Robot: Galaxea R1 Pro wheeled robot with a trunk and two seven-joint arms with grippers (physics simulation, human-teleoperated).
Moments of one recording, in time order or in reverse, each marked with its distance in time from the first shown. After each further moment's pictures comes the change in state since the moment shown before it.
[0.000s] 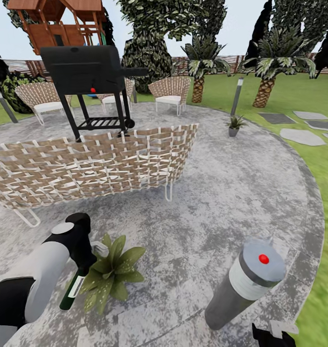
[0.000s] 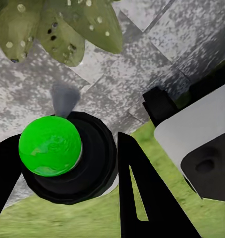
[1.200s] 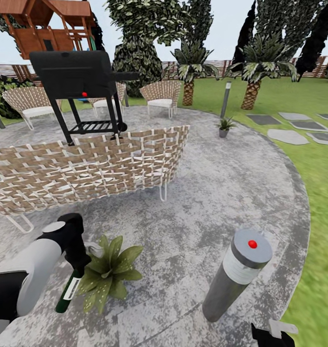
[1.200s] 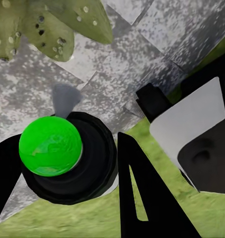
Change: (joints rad) left arm -0.035 0.056 -0.015 0.081 0.090 -0.074 0.000; right arm 0.000 0.005 -0.001 -0.001 -0.001 0.001 -0.002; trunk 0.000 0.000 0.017
